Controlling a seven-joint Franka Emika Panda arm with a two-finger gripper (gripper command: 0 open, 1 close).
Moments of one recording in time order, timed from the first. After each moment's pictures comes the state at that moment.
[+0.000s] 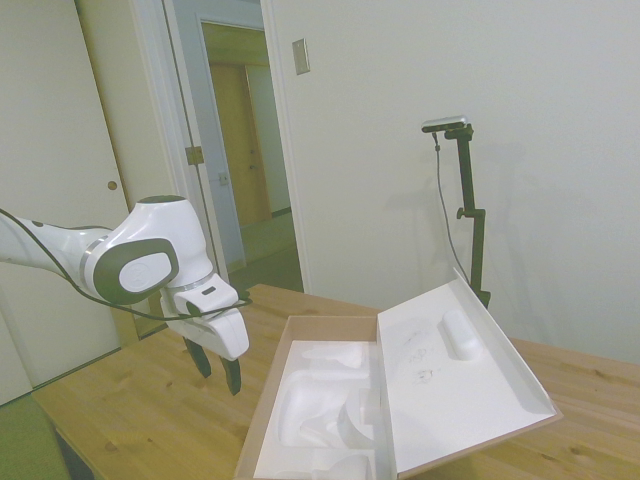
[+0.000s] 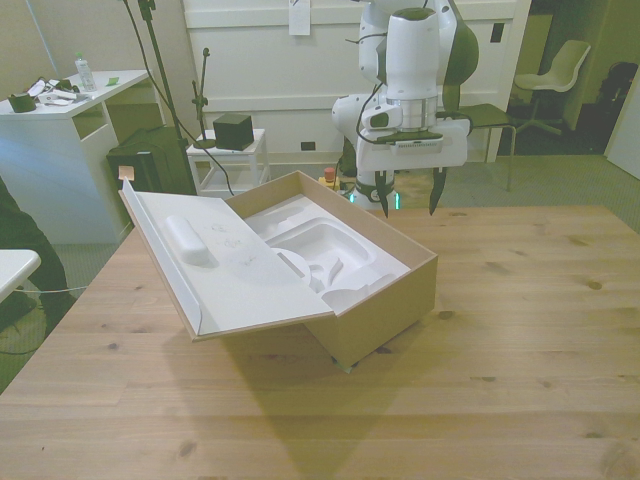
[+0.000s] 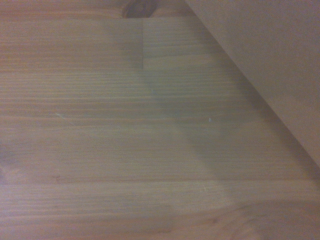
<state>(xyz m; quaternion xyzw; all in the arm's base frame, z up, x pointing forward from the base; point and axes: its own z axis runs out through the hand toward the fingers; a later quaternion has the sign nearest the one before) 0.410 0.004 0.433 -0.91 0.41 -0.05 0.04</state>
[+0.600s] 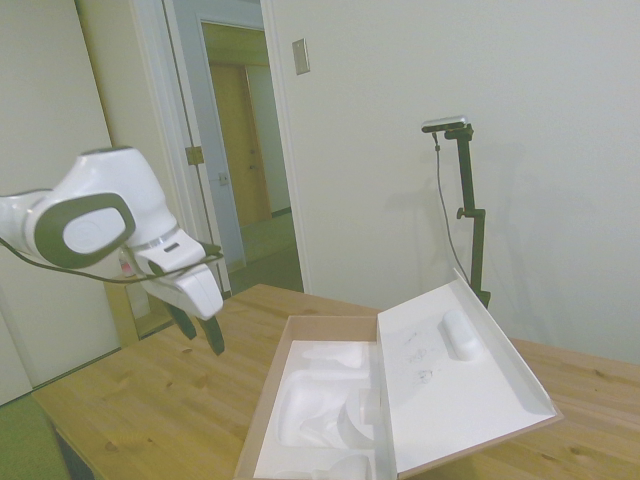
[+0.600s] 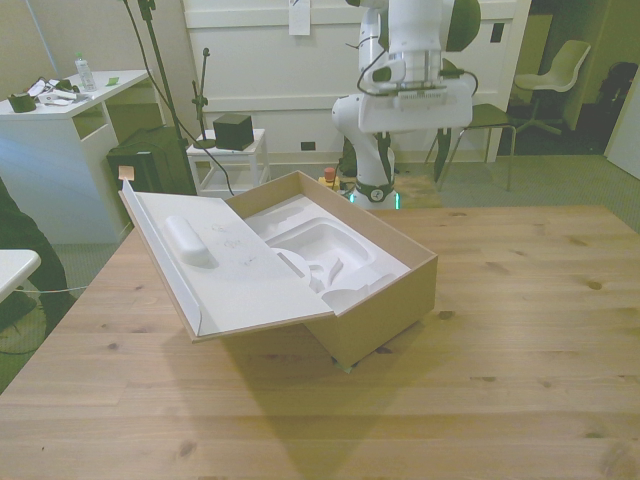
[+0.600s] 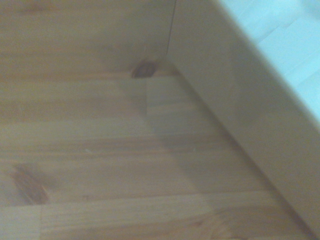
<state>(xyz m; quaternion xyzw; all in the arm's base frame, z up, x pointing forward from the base) 0.369 0.002 0.533 -0.89 0.43 -0.13 0.07</state>
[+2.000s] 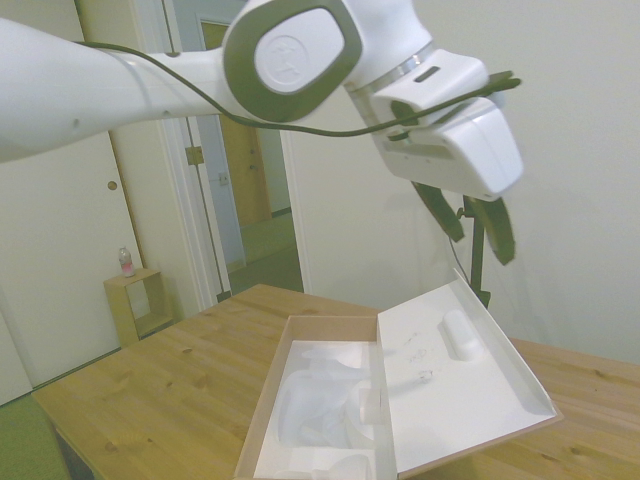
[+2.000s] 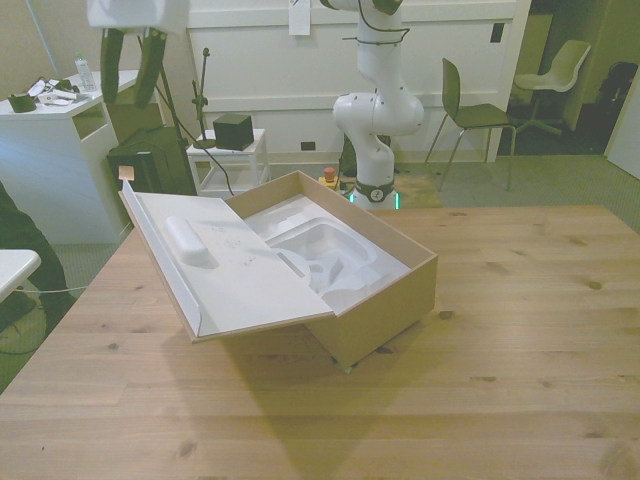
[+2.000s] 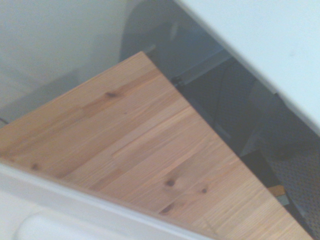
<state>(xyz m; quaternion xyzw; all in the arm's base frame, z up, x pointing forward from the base) 0.463 -0.403 0.675 -0.71 0.66 -0.24 0.03</state>
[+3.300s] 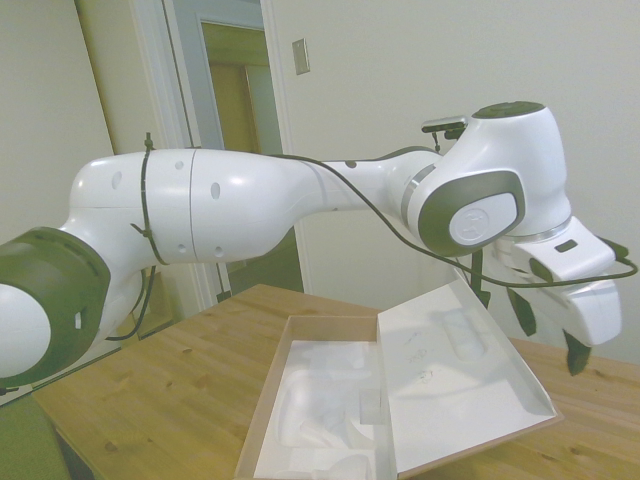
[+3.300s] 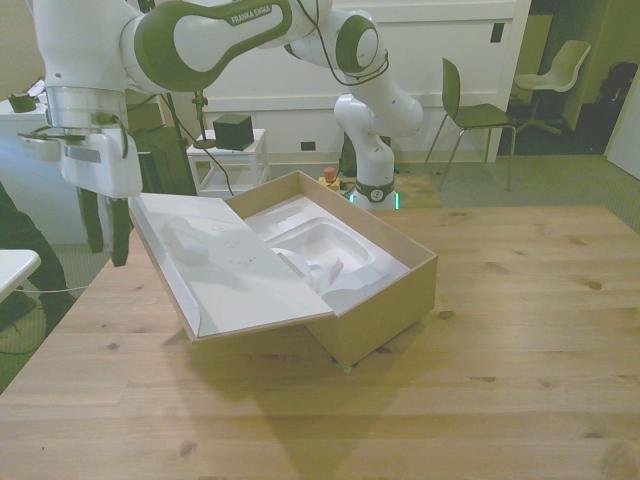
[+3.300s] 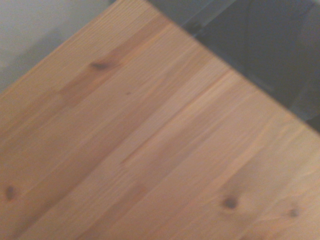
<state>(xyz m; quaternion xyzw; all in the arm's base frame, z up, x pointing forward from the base) 0.599 -0.440 0.505 -0.71 0.68 -0.14 0.11</state>
